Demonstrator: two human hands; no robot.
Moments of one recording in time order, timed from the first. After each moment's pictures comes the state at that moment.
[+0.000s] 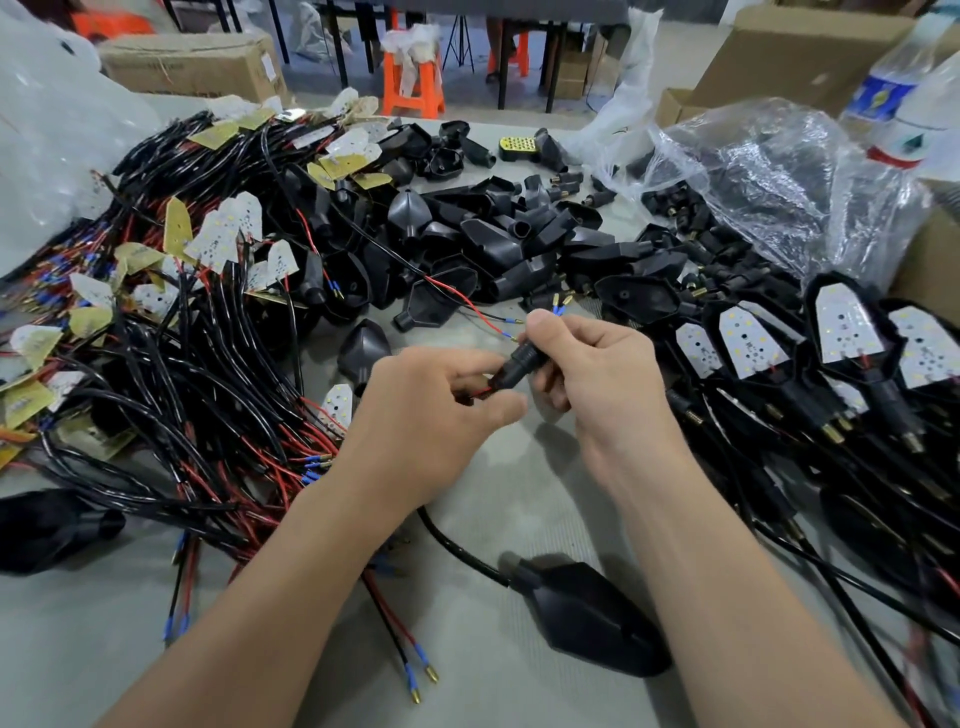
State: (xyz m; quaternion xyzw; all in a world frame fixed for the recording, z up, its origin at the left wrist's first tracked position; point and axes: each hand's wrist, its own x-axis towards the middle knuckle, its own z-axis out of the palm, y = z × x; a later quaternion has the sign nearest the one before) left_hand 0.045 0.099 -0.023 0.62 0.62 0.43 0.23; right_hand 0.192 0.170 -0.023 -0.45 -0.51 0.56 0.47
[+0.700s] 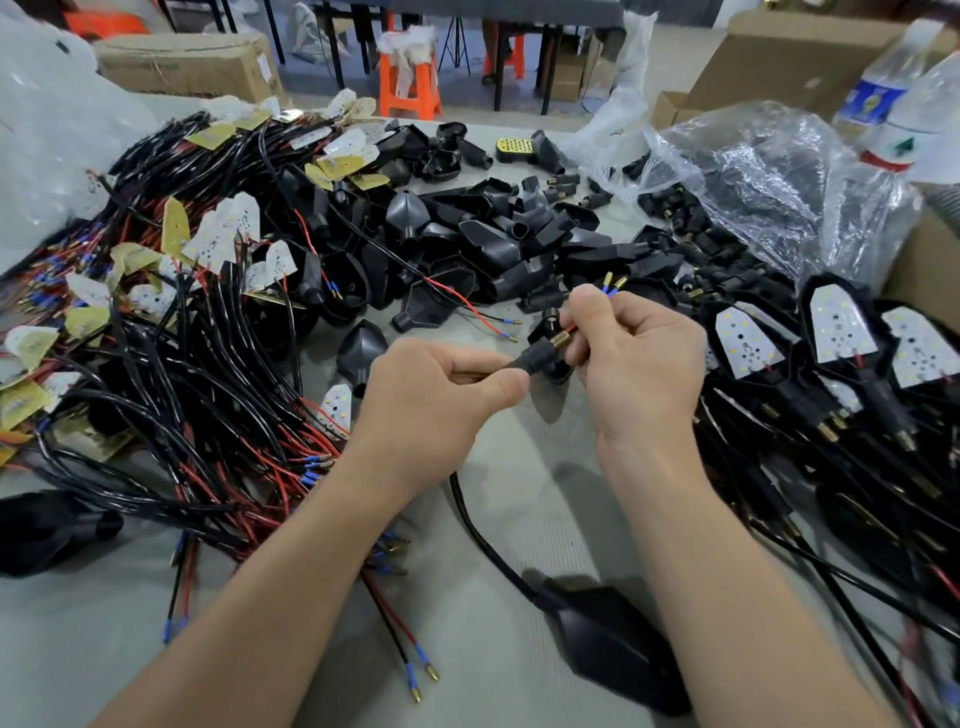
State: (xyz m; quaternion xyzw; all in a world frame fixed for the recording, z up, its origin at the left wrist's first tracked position) left_hand 0.050 0.105 -0.018 0.52 0.63 0.46 0.34; right_hand 0.195 0.168 -0.012 -0.49 -0.51 0.40 0.58
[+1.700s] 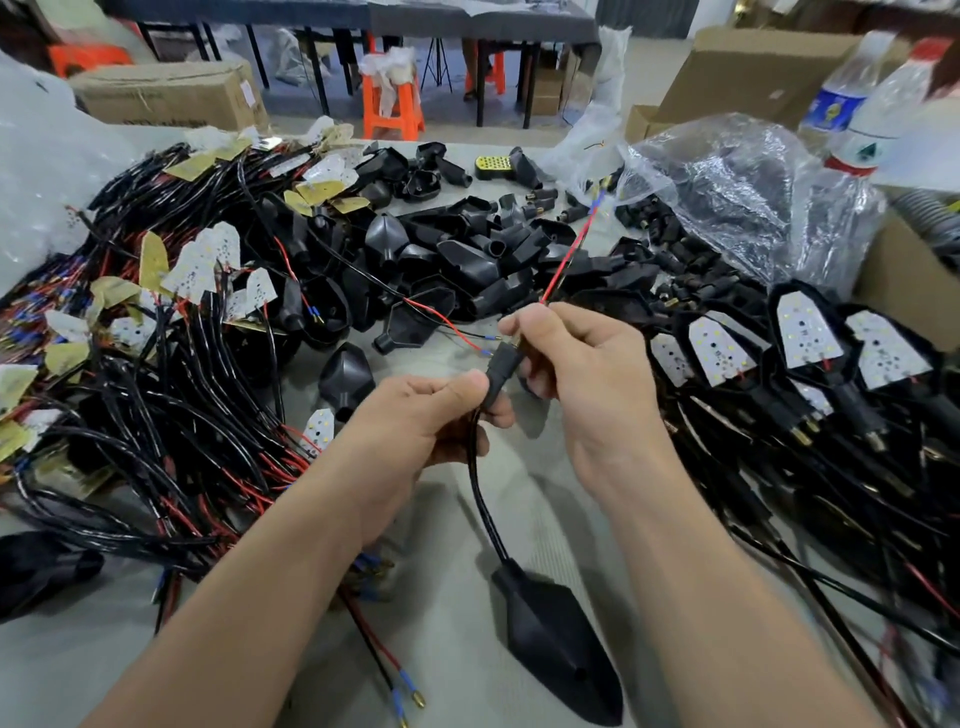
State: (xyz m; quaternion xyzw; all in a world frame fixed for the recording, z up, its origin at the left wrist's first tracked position) left_hand 0.051 0.103 -0.010 0.42 0.52 0.49 0.56; right_hand 0.193 0.165 -0.004 -0.39 -0.53 0.52 0.54
